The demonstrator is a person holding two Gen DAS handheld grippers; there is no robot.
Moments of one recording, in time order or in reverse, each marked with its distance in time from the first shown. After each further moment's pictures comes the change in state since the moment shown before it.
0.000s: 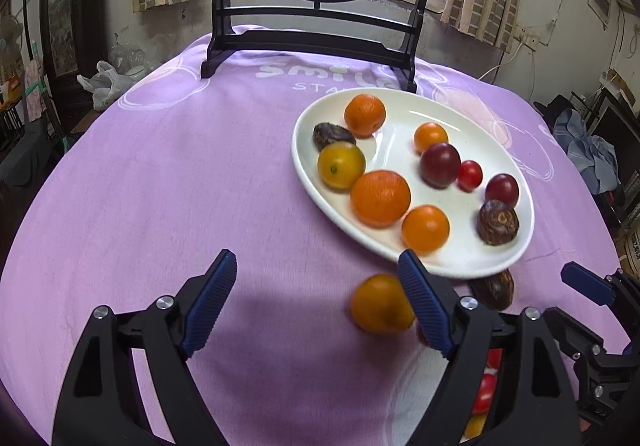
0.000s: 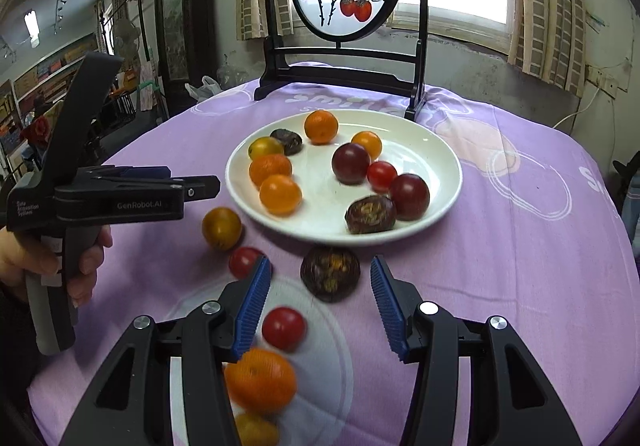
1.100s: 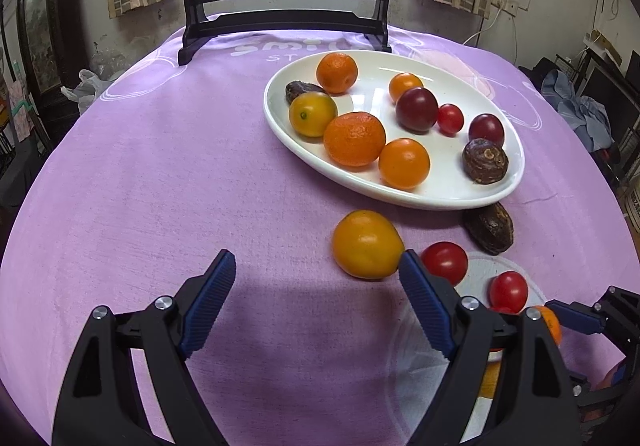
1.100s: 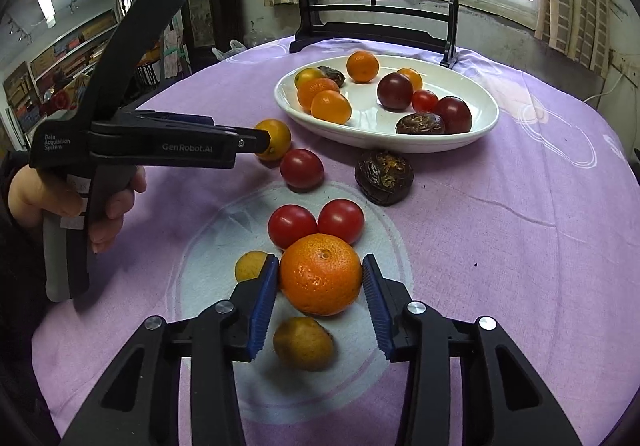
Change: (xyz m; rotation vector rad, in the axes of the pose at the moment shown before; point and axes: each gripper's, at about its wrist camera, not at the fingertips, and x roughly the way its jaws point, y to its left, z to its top) left arm 0.006 -0.014 -0.028 0.104 0.047 -0.010; right arm -0.003 0.024 -0.050 -0.027 0.112 0.091
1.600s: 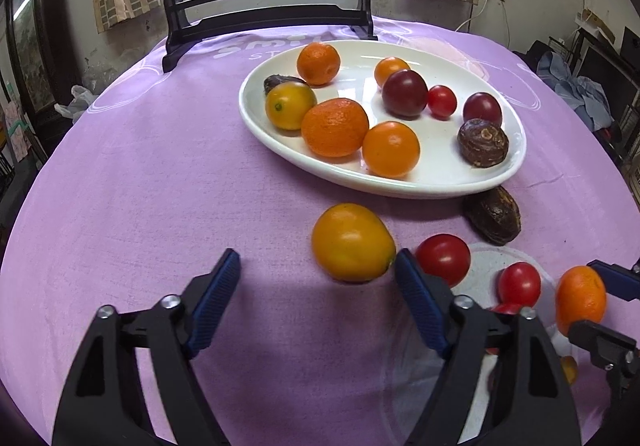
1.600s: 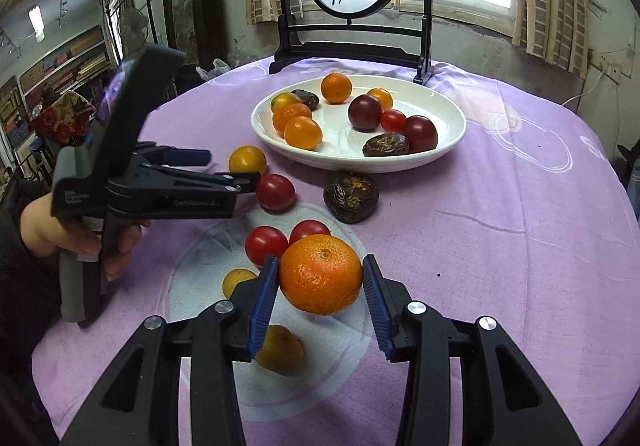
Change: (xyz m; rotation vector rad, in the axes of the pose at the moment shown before) left arm 0.019 -0.016 -0.004 0.075 -0.001 0.012; right arm -0.014 -0.011 0.003 0.025 -0.062 -0.054
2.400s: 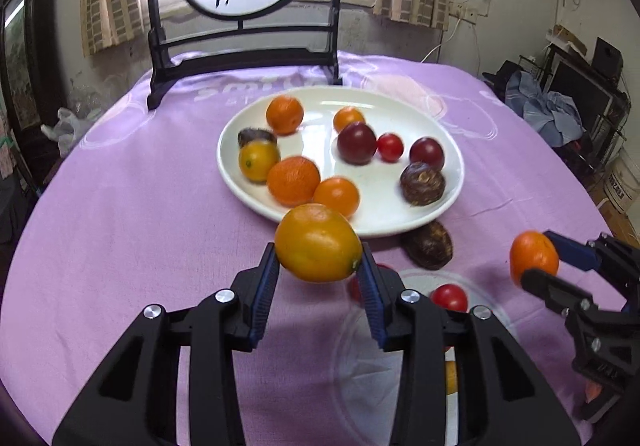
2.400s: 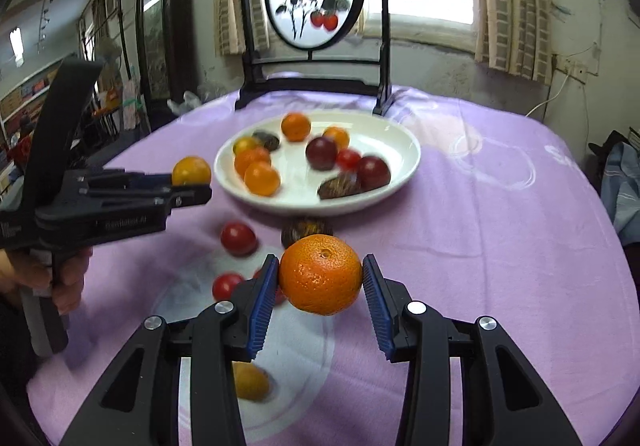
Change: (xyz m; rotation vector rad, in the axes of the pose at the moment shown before) left arm -0.053 -0.012 0.017 0.019 -0.110 -0.086; right arm -0.017 -0.019 0.018 0.071 -0.124 -0.099
